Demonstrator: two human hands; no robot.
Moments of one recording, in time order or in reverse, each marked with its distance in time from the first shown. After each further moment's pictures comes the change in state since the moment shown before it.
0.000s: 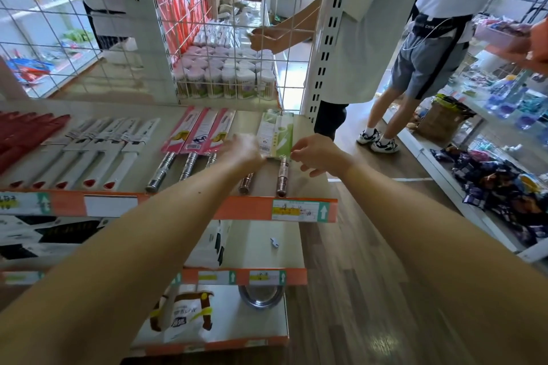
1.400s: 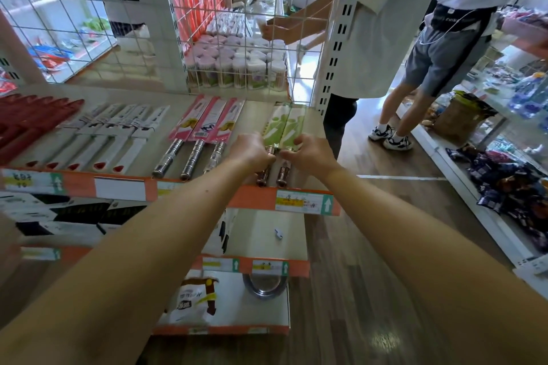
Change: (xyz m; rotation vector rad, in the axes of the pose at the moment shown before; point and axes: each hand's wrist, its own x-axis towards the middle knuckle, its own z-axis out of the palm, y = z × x) left_hand -0.008 -0.002 0.015 -0.269 -0.056 -0.078; right_hand 0.004 0.008 0.033 -0.045 0.205 -0.144
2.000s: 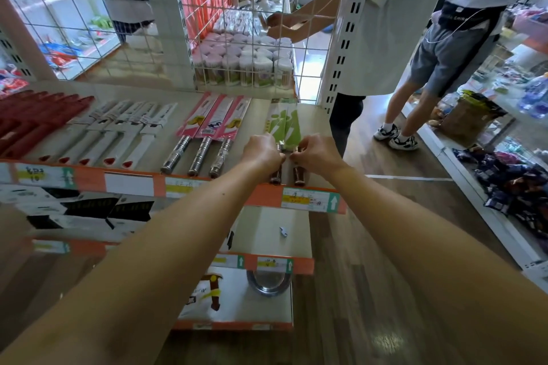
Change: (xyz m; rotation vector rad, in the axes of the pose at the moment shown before) left_hand -0.018 0.012 0.001 0.088 0.036 -0.003; right_hand 0.002 0.003 0.005 -0.009 -0.014 0.003
